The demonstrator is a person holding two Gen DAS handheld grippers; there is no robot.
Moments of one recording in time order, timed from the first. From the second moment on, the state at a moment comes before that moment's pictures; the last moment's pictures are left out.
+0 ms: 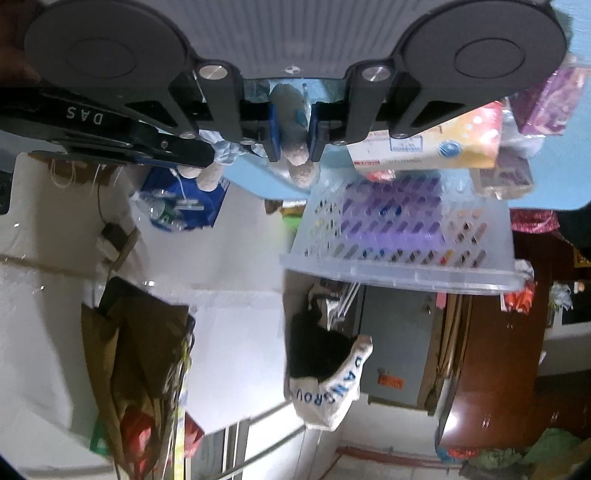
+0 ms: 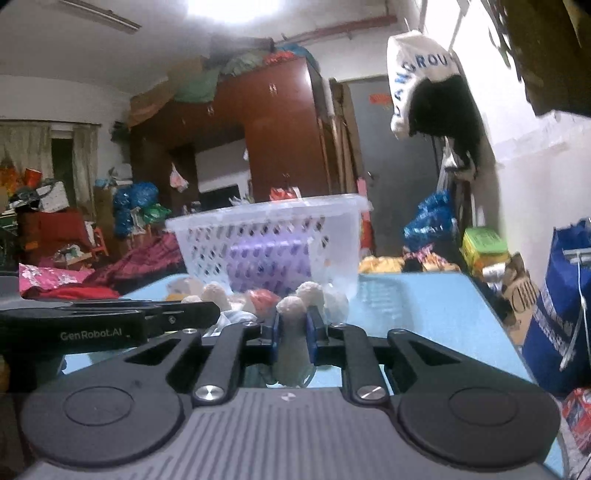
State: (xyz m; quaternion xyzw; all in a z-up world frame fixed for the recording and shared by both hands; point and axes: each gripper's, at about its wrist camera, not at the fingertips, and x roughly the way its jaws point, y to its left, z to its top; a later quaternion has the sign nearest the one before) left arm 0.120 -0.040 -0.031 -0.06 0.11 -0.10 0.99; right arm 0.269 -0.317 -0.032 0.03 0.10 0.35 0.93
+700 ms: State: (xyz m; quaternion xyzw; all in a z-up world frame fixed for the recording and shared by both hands) left arm 0.076 -0.014 0.051 -0.03 -0.03 -0.07 1.00; right arm 0.252 -0.300 0.042 0.01 -0.03 0.40 0.92
